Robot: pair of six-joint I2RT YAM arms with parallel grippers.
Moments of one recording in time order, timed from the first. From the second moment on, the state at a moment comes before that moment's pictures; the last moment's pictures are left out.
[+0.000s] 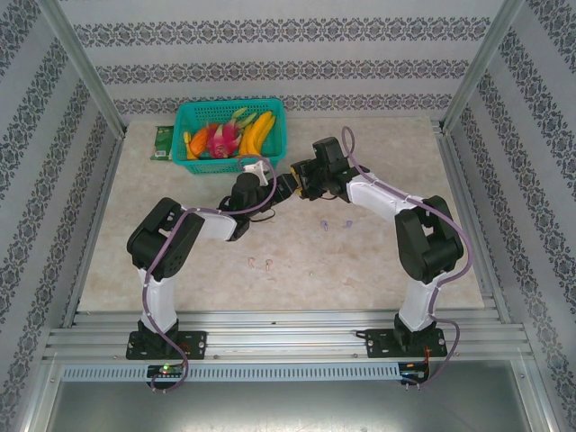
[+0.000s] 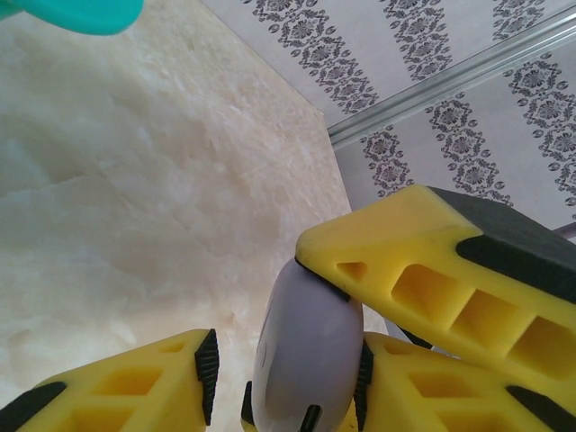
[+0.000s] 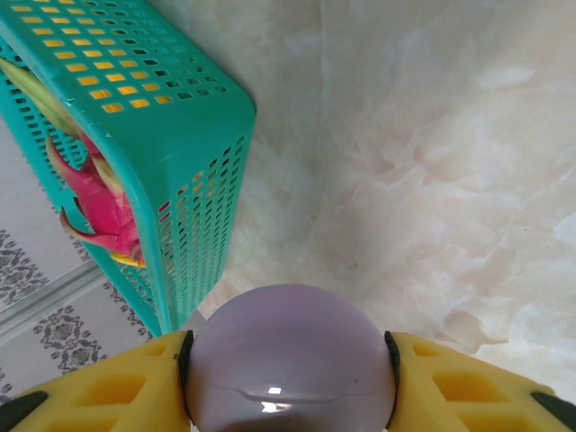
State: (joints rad) left arm -0.51 1.96 0.96 0.79 0.24 -0.98; right arm 0.46 1.86 1.33 -0.23 -0.28 1.66
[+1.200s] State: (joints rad) left arm -0.54 1.98 0.97 0.79 0.22 -0.93; right arm 0.45 1.84 1.28 -0.21 -0.28 1.69
